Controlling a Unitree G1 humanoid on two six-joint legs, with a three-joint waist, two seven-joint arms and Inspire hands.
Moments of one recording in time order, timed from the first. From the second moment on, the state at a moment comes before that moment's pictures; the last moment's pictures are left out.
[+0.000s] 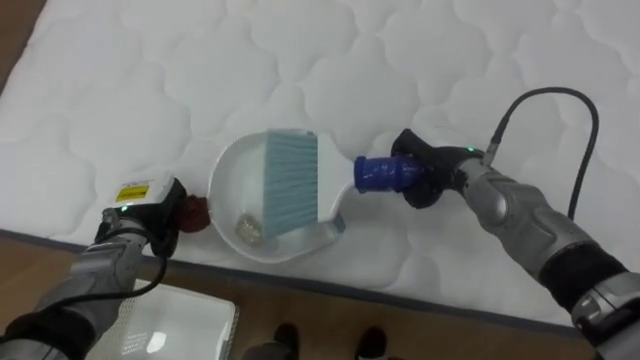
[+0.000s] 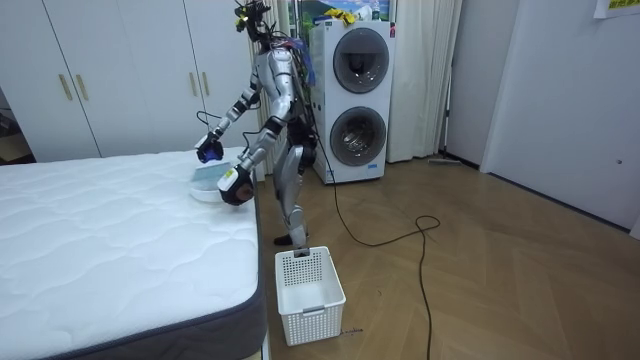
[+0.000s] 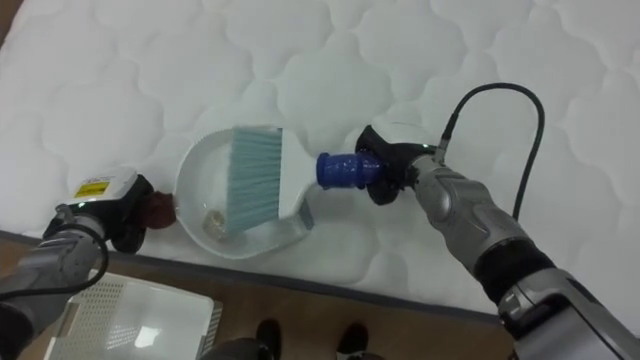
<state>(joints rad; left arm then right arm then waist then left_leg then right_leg) -0.39 0.54 -0.42 0.89 0.73 -0.03 0.17 -0.60 -0.47 0.59 0.77 -0.47 -0.06 0.01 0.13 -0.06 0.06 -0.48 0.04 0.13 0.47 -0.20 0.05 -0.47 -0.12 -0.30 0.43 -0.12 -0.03</state>
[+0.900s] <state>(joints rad) -0.05 0.50 -0.25 0.60 0.74 0.04 0.07 -0.21 -0.56 0.17 0.61 -0.12 -0.05 -0.12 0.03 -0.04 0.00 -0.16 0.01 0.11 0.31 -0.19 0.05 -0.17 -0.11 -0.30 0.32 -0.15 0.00</state>
